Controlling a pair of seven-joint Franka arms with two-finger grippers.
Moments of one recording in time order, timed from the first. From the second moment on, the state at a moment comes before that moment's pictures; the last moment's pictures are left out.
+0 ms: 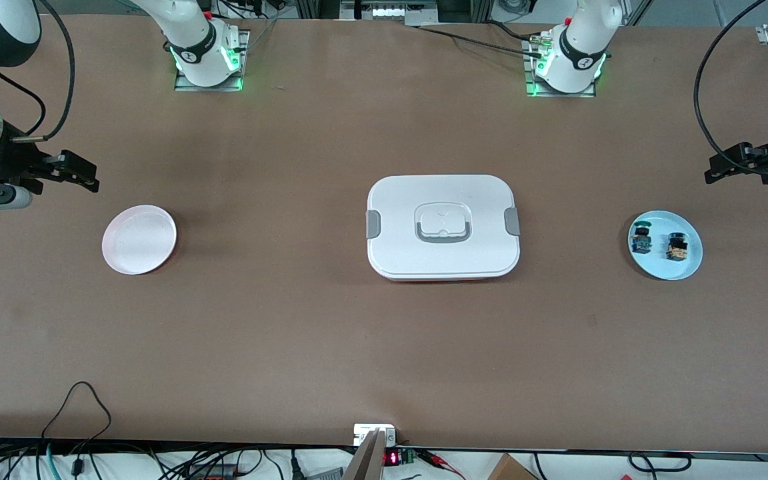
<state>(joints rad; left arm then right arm) 0.10 0.03 0.02 -1.65 0.00 1.60 0.10 0.14 0.05 -0.12 -1.67 -0.01 1.70 -0.04</state>
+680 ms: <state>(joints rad) 0.10 0.05 0.02 -1.63 0.00 1.59 0.10 0.14 0.05 -0.12 -1.62 -0.01 1.69 -0.04</state>
